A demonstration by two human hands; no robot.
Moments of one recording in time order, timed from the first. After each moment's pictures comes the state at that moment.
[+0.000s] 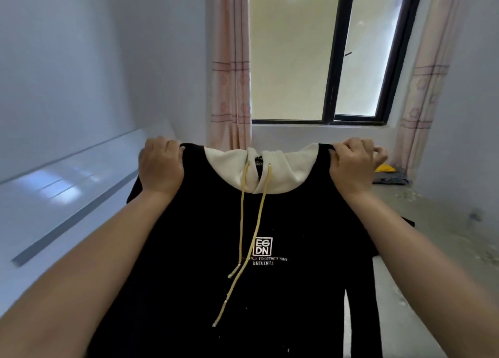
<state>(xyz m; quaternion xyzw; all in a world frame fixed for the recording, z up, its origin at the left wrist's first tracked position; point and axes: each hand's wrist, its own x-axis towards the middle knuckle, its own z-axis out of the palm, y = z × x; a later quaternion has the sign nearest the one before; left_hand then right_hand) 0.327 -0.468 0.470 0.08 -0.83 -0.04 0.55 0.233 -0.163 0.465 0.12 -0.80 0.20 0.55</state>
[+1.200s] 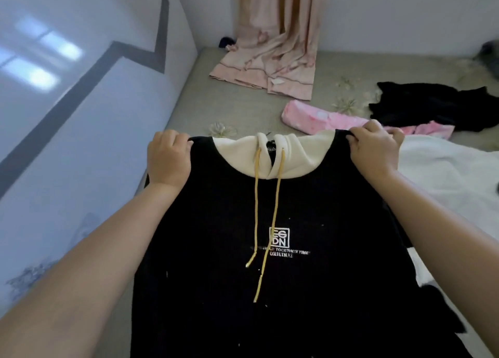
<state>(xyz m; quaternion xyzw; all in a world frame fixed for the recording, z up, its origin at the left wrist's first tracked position) -0.102 -0.807 0.166 0.14 -0.95 -0.07 0.28 -0.237 -0.491 0.170 0.14 -0.97 0.12 0.16</state>
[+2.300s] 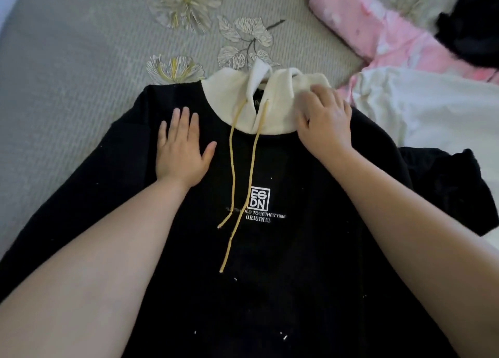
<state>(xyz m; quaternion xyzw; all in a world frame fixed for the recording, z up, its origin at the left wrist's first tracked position) -0.170 -0.796 -0.152 0.19 -0.97 -0.15 -0.03 -0.293 -0.605 -0.066 0.25 -0.97 0.07 0.03</state>
